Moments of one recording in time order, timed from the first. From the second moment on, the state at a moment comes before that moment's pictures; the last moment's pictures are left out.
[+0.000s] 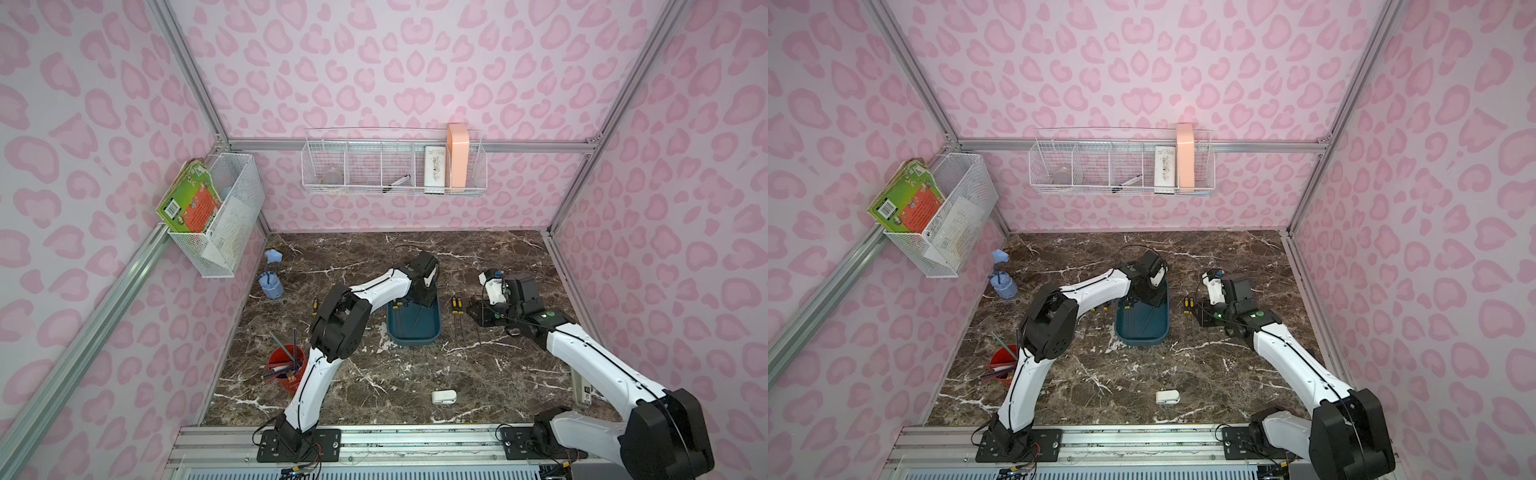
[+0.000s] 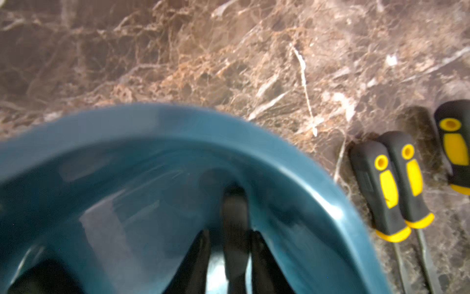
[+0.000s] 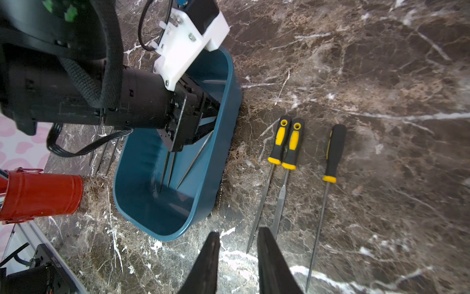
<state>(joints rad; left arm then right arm) -0.67 2.30 1.79 -0.60 0.07 -0.26 0.35 1.20 0.77 -0.36 -0.33 0.28</state>
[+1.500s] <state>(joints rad) -0.67 1.33 0.91 0.44 0.45 -0.47 0.61 1.05 0.52 0.36 -0.69 0.46</state>
